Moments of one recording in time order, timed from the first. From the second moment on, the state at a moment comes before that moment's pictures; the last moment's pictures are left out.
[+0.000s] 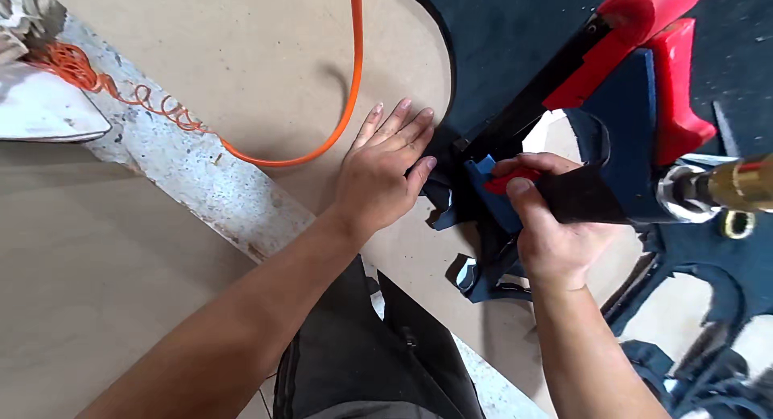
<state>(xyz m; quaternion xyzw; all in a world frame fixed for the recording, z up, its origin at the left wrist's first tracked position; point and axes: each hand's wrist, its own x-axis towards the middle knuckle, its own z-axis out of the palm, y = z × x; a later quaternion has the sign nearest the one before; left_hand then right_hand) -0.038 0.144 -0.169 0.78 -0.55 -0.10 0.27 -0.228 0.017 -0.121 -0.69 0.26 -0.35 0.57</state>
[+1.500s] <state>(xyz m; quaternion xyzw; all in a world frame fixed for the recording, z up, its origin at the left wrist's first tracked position) -0.005 0.154 -0.160 0.70 -0.65 -0.19 0.24 -0.209 0.025 -0.081 -0.76 0.29 -0.24 0.53</state>
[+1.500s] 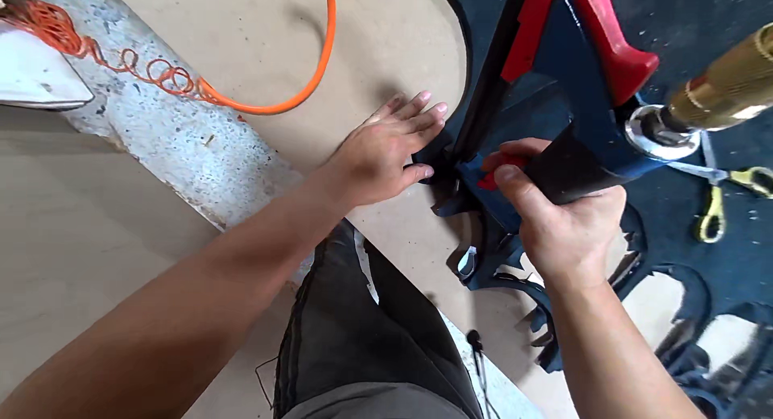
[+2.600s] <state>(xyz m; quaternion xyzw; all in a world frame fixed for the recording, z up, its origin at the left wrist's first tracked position) 0.000 0.154 -0.155 0.69 -0.65 -0.22 0.22 -0.201 0.029 -0.068 -0.76 0.33 -0.22 0.52</state>
